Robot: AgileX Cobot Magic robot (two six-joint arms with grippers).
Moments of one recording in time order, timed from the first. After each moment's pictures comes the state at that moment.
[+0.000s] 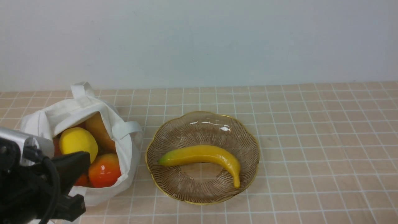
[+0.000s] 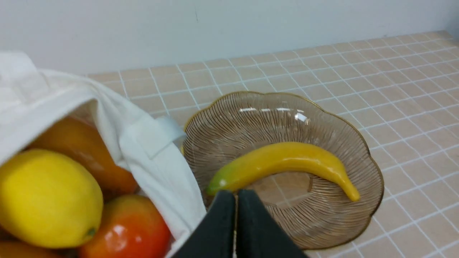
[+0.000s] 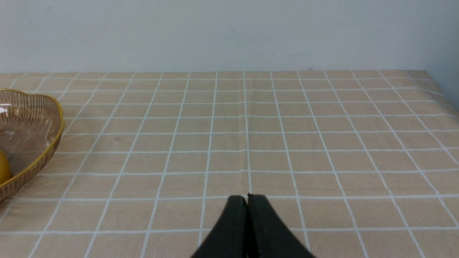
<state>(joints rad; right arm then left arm) -0.02 -0.01 0.02 -0.04 0.38 0.02 -0.19 0.67 -0.38 -0.94 0.31 0.79</state>
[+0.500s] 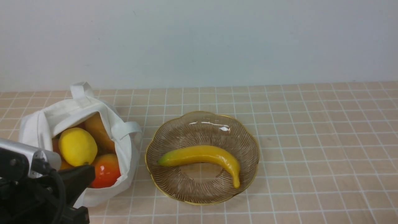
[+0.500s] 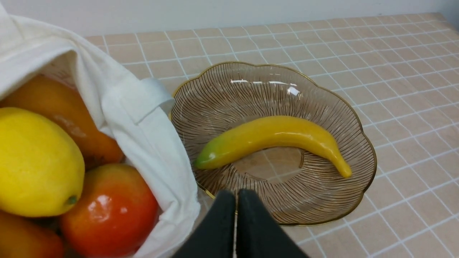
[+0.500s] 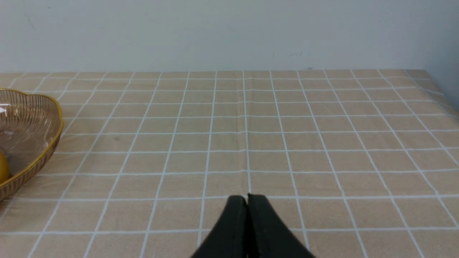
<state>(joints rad) -0.02 -0.01 0.02 -0.04 0.38 0.02 -0.19 0.66 -0.34 -0.96 0.32 0.83</state>
